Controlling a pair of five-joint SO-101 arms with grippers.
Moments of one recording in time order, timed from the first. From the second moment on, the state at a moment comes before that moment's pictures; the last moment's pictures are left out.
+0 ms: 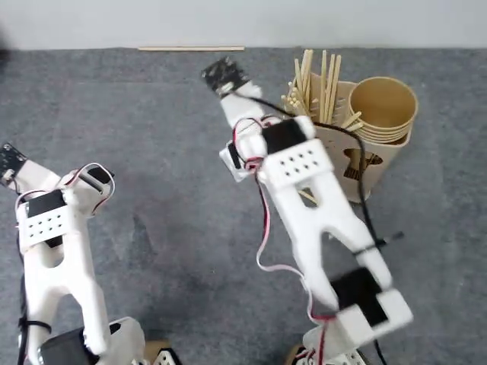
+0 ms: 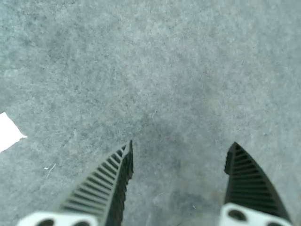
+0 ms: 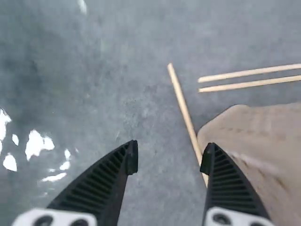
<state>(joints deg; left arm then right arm) -25.2 -20.0 42.9 55.2 41.6 -27.3 7.1 -5.7 71.6 13.3</state>
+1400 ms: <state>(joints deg) -25.2 -20.0 42.9 55.2 41.6 -26.8 42.0 -32.4 77.7 19.6</state>
